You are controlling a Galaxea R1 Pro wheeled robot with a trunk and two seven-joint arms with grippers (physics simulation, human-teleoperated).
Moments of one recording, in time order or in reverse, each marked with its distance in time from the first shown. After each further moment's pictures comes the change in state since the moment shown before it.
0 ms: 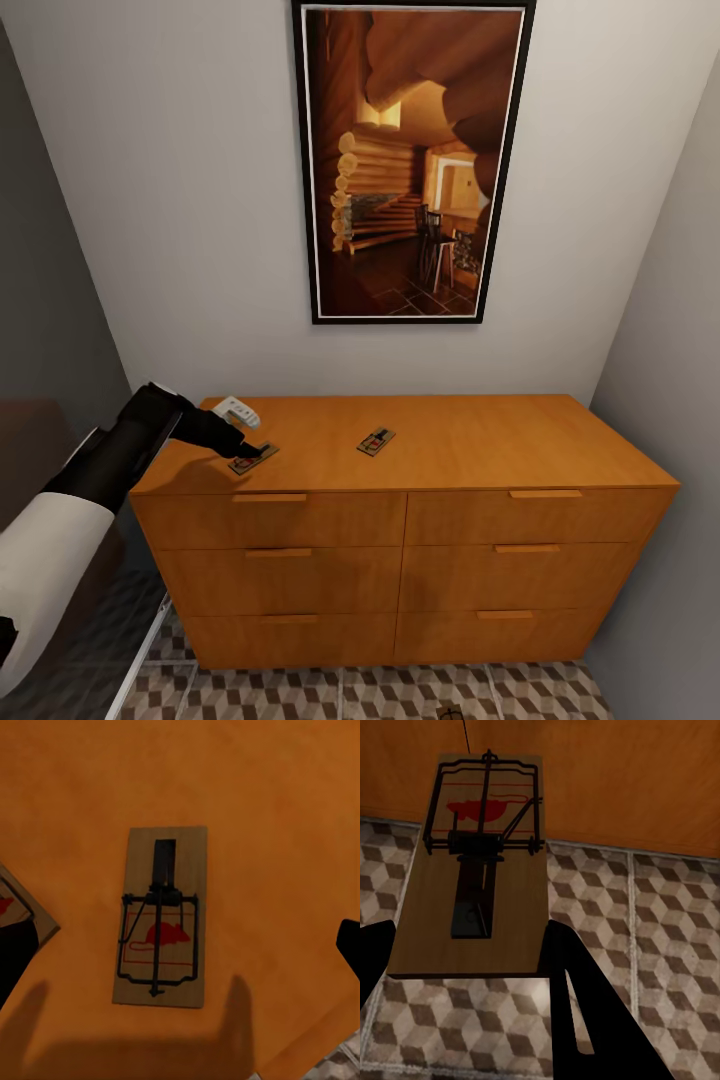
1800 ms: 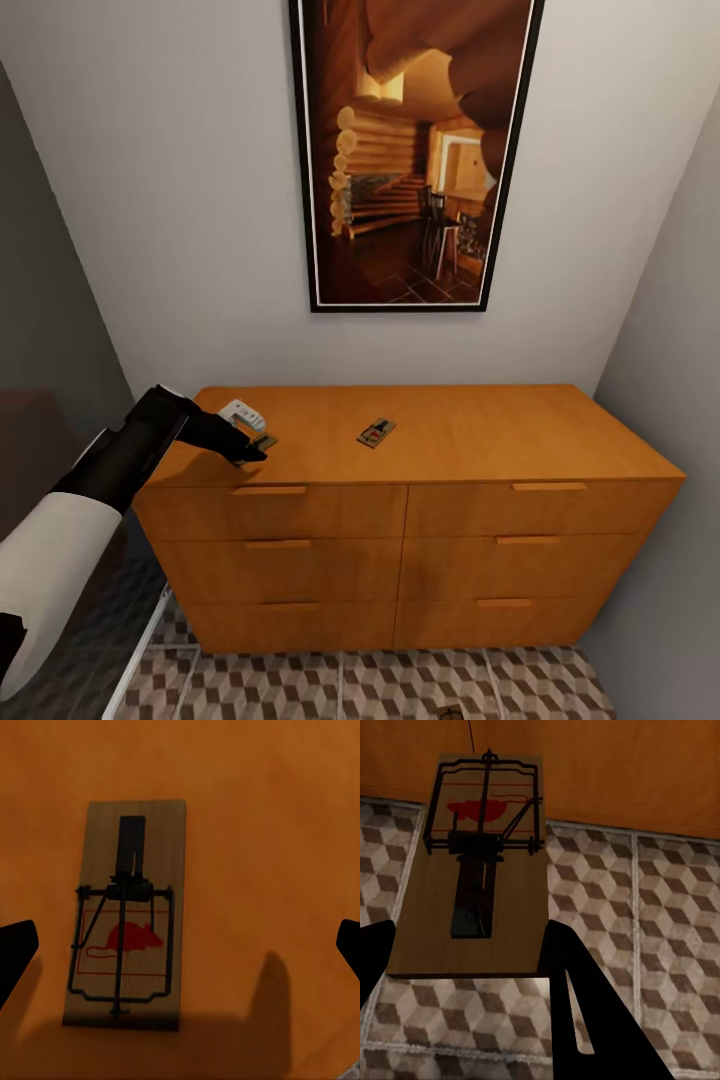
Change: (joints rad) left arm 0.000 -0.021 -0.002 0.024 0.000 -0.002 0.000; right arm 0.000 0.000 0.000 0.000 0.000 0.000 0.000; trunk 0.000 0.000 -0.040
